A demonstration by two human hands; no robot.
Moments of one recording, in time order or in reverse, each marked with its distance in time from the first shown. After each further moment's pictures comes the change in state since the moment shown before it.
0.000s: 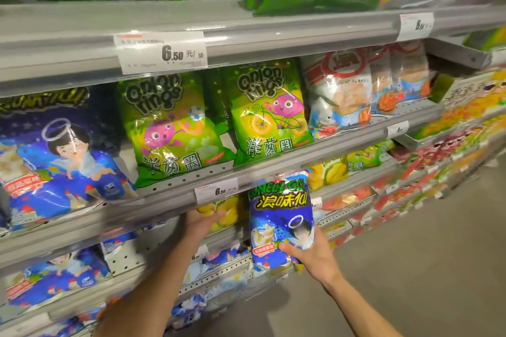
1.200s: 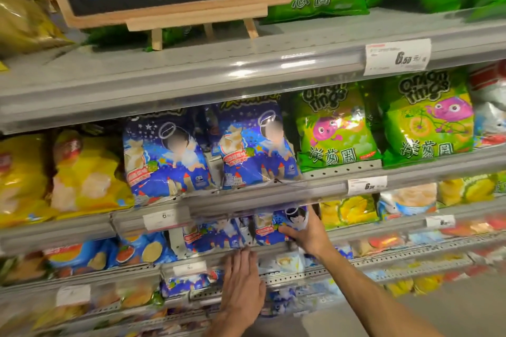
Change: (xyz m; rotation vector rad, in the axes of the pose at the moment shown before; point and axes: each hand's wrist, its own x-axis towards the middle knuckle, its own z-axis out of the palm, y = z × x) left_hand -0.091 -0.162 -0.190 1.216 0.067 0.378; right_hand 0.008 -0.061 0.284 -0.107 -0.275 -0.136
